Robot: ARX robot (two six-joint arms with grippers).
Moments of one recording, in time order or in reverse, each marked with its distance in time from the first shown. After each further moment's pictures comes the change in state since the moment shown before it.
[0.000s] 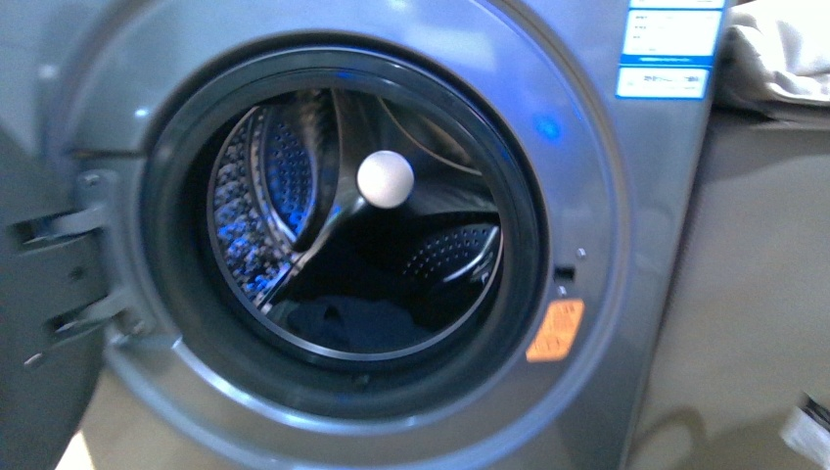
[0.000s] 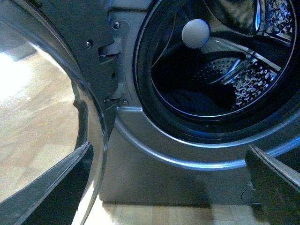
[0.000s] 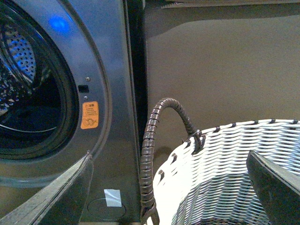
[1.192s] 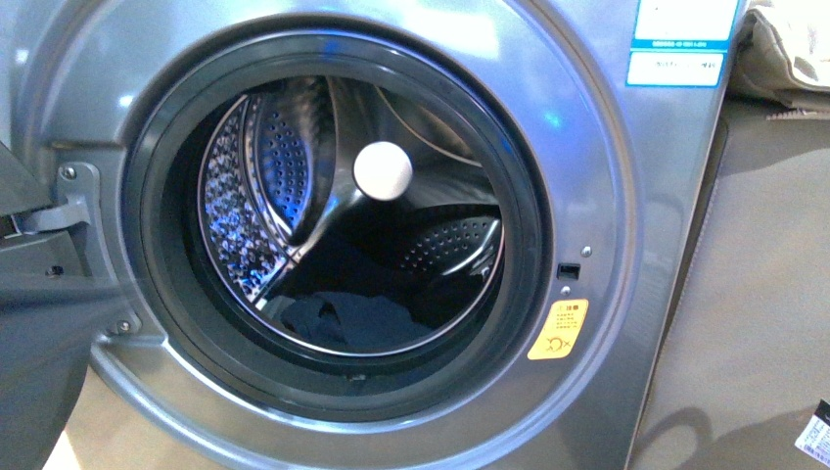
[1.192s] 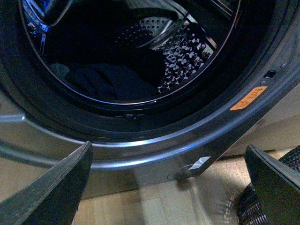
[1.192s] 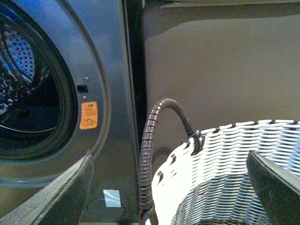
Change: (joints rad) left arm -0.144 1.189 0.402 0.597 0.212 -0.134; right arm 0.000 0.000 0.000 0.000 0.002 0.000
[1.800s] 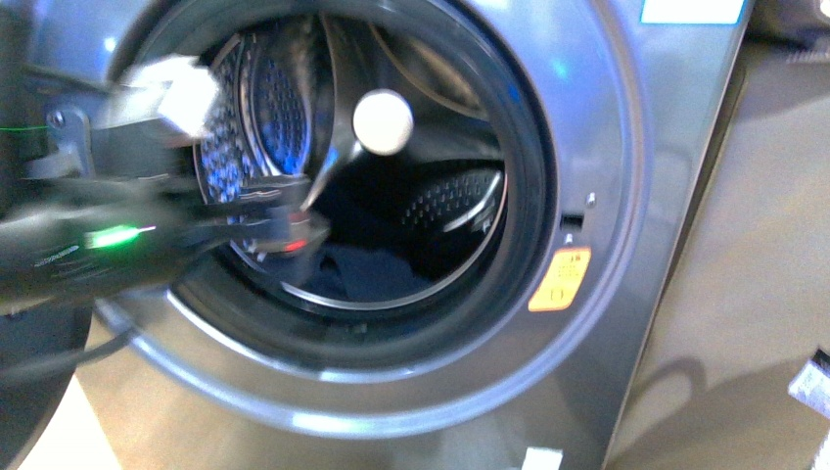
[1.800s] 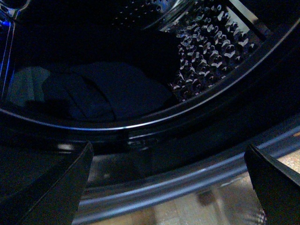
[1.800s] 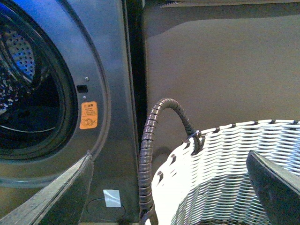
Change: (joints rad) left arm -0.053 0.625 0.497 0.013 -0.067 0.070; right arm 0.000 0.000 0.000 0.000 0.000 0.000
